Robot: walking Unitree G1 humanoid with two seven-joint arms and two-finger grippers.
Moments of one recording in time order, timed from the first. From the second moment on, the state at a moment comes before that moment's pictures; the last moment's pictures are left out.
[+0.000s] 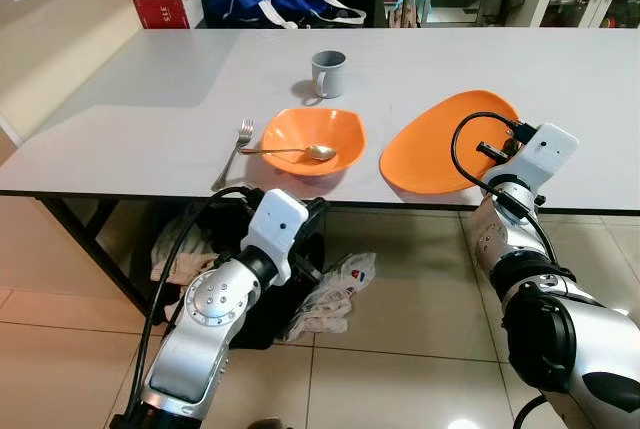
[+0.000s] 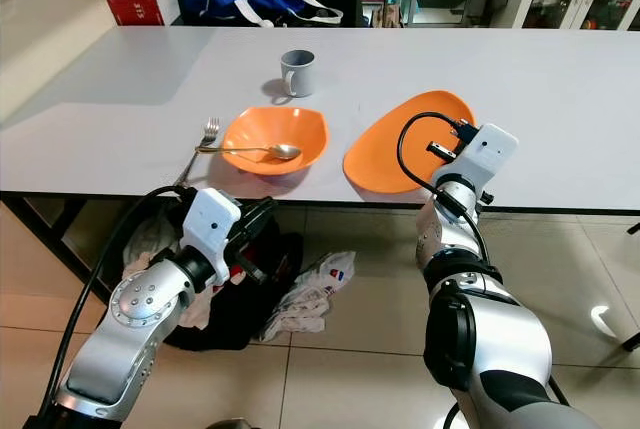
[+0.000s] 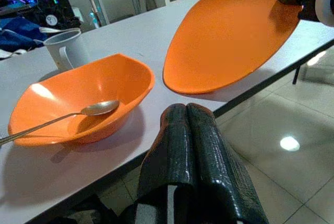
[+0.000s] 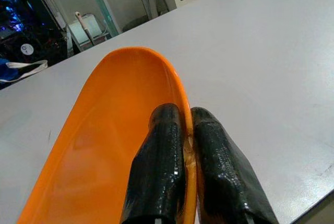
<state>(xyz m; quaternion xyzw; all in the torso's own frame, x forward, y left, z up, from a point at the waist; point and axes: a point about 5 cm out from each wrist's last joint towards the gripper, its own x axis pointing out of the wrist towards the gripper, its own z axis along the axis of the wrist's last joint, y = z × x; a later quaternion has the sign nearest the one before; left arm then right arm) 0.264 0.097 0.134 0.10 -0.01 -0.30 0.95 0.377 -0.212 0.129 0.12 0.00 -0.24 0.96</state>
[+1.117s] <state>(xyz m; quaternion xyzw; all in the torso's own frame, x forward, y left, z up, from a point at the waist) 0.263 0.096 0.133 0.09 -0.01 -0.29 0.95 0.373 -0.213 0.149 -0.04 -0.09 -0.22 0.97</state>
